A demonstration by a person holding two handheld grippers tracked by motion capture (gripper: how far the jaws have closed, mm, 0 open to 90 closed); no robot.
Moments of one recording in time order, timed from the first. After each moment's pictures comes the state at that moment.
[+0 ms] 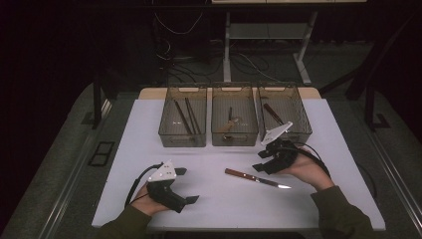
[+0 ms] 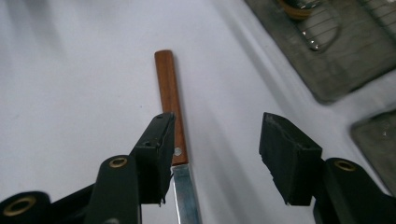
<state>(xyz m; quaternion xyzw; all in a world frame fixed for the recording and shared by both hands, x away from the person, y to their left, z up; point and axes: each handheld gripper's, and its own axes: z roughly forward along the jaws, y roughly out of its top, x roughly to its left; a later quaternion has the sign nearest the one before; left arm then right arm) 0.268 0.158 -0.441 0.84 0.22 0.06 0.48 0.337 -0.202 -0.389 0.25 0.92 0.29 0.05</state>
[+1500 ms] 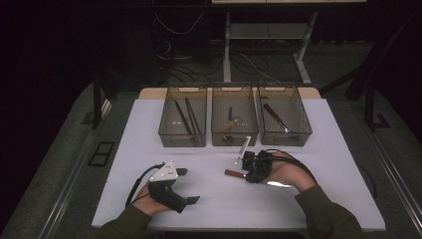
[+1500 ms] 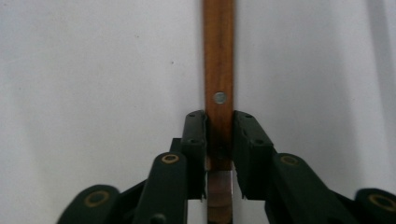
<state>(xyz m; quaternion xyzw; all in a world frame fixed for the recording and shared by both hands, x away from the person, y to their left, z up) 0.269 0.156 -0.443 0.85 0.22 0.06 0.48 0.337 -0.142 -0.419 0.14 0.98 0.10 0.04</state>
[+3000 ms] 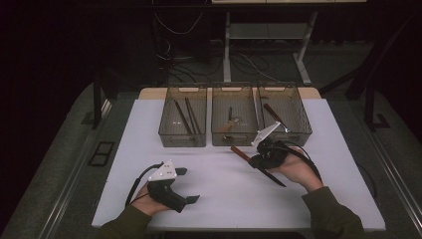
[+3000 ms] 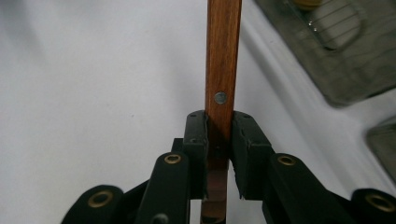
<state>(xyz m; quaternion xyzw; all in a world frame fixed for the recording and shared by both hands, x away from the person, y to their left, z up) 0.269 0.158 -0.441 0.84 0.23 0.05 0.49 0.347 -0.186 -0.395 0.27 0.93 0.26 0.06</state>
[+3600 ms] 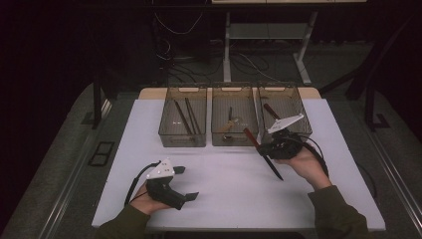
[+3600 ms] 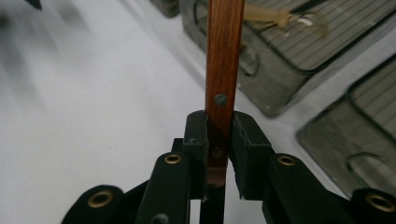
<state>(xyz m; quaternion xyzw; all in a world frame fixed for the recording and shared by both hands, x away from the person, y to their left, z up) 0.271 0.162 -0.441 0.83 0.25 0.06 0.49 0.350 -0.221 -0.373 0.33 0.87 0.34 0.09</state>
